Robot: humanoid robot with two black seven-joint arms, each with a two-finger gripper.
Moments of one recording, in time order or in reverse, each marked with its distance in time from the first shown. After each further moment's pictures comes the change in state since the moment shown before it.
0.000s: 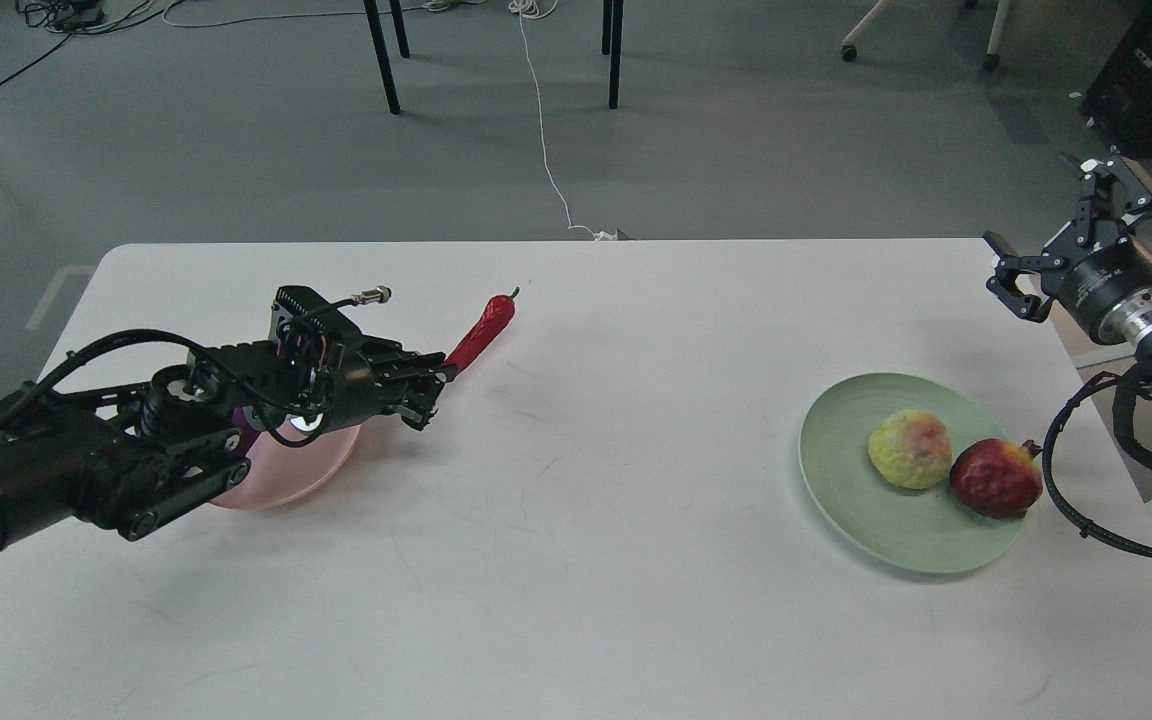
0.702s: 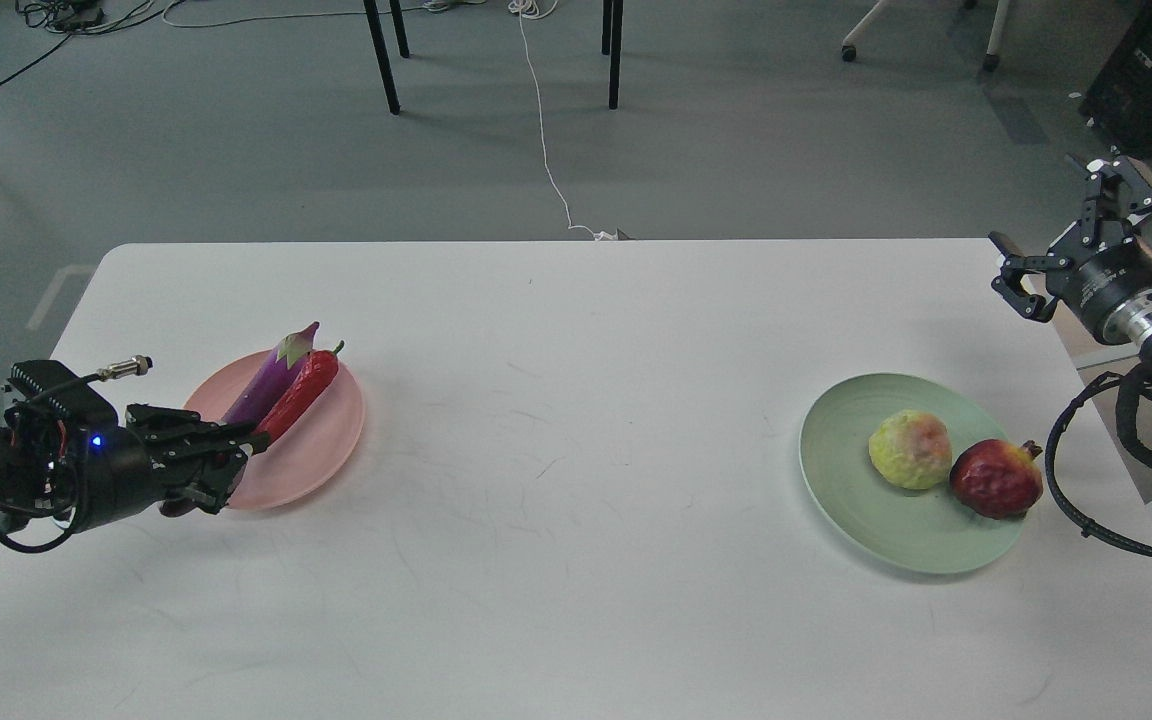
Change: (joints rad) left arm 0.209 0.484 0.004 -0.332 0.002 0.095 0.009; right arm 0.003 0.008 0.001 -0.013 0.000 0.000 0.001
